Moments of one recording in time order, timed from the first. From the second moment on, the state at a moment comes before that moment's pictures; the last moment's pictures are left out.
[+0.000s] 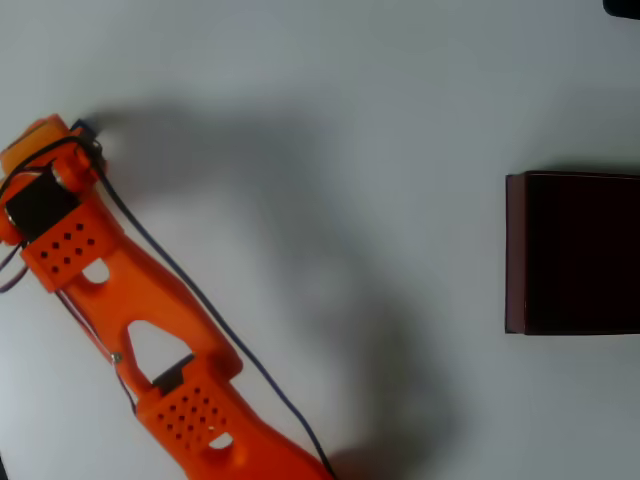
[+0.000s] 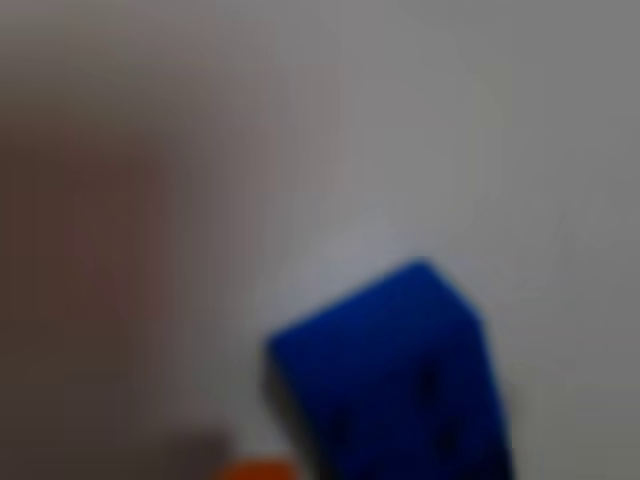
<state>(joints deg) -36.6 27.0 8.2 85.4 1.1</state>
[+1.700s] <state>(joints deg) -34.9 22.0 0.9 98.3 -0.2</state>
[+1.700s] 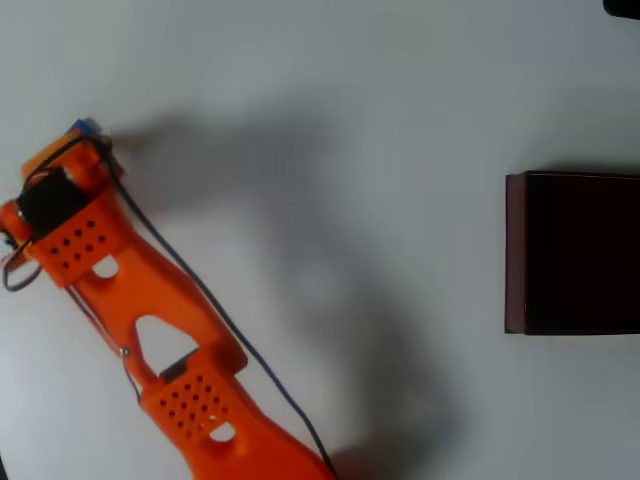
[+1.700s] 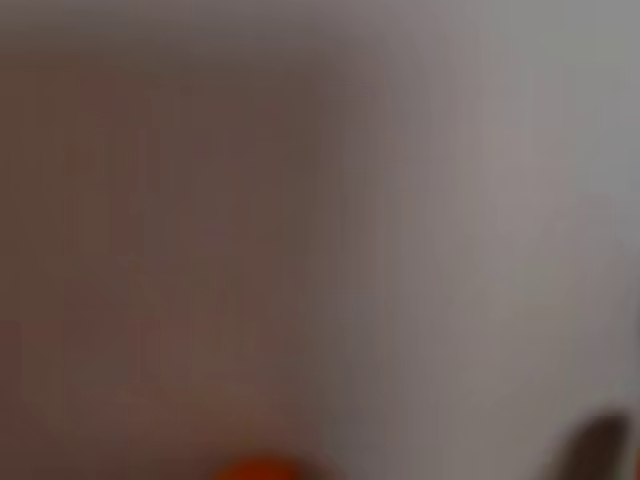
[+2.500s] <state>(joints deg) -34.2 22.3 3.3 90.5 -0.5</state>
